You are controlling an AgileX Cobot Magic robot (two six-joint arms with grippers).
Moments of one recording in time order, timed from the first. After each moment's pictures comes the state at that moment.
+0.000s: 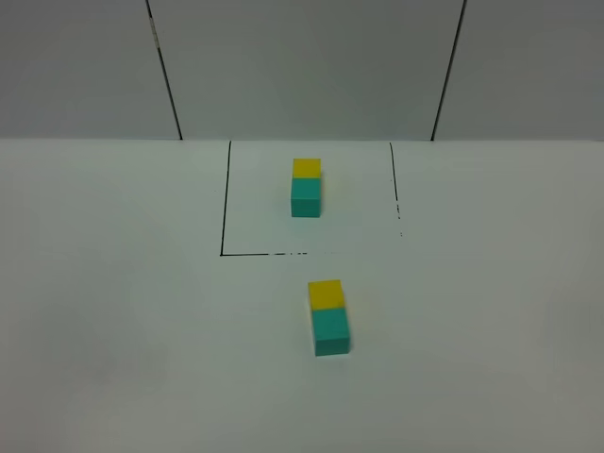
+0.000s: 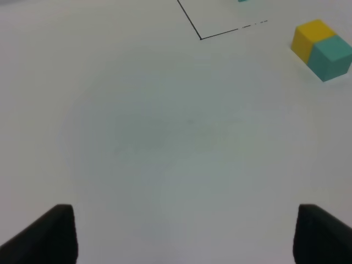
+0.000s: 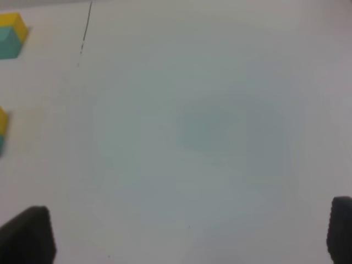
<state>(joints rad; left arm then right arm) 0.03 -0.01 -0.51 -0.28 1.09 0.33 0.02 -0.01 -0.50 -0.03 1.06 0.12</state>
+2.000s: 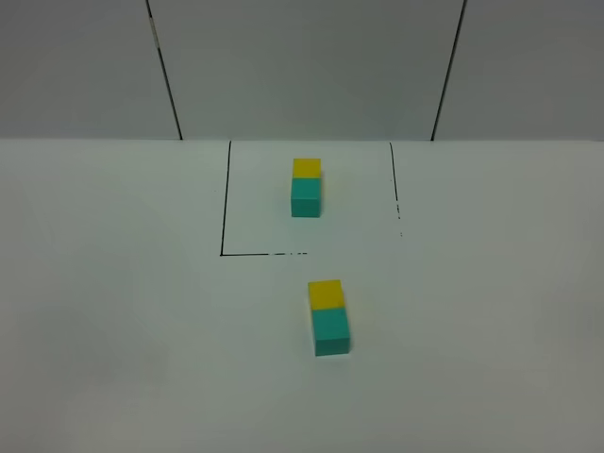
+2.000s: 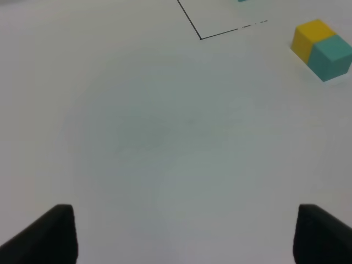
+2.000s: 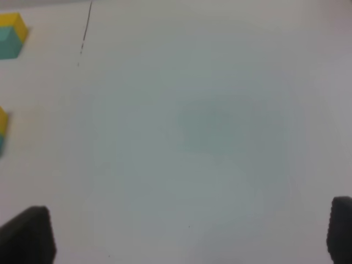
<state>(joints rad) 0.03 -0.01 -0.51 -0.28 1.09 0.33 0.02 -0.01 -0.50 -0.03 1.06 0.12</state>
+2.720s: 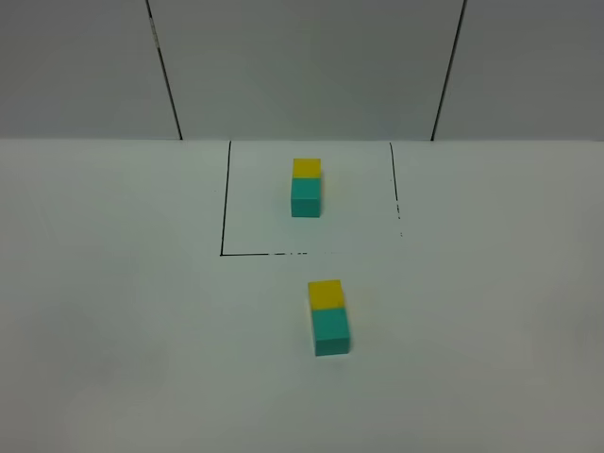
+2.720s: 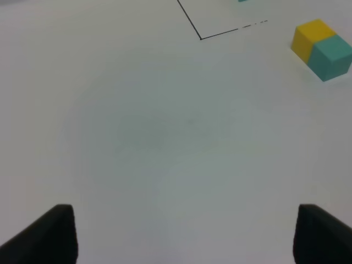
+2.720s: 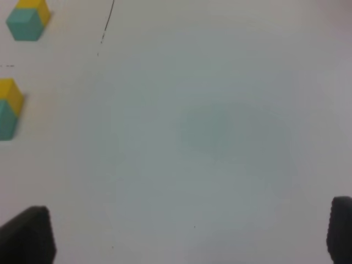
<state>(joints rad) 0.03 -0.01 -0.51 -0.28 1.09 0.33 0.02 -0.01 -0.50 0.03 1.06 0.00</state>
